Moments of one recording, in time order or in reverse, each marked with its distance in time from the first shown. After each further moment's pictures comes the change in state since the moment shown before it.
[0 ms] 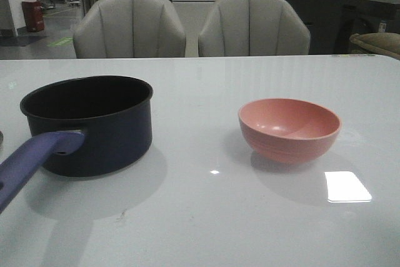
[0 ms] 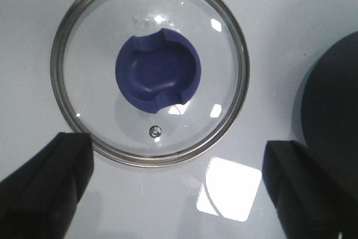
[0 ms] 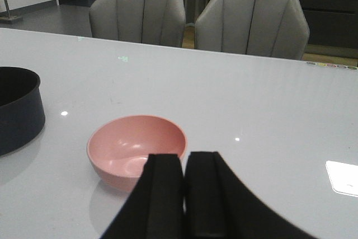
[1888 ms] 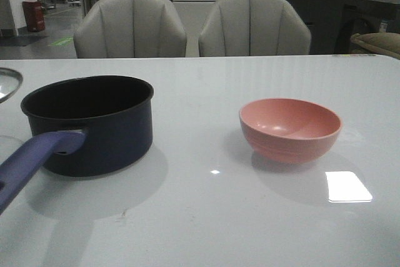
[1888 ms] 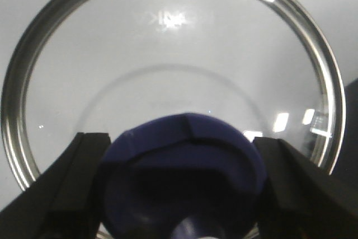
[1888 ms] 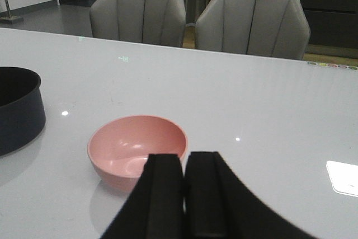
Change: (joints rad) left arm -0.100 0.330 -0.413 0.063 0.140 0.072; right arm 0.000 0.000 0.000 0.000 0.000 0.000
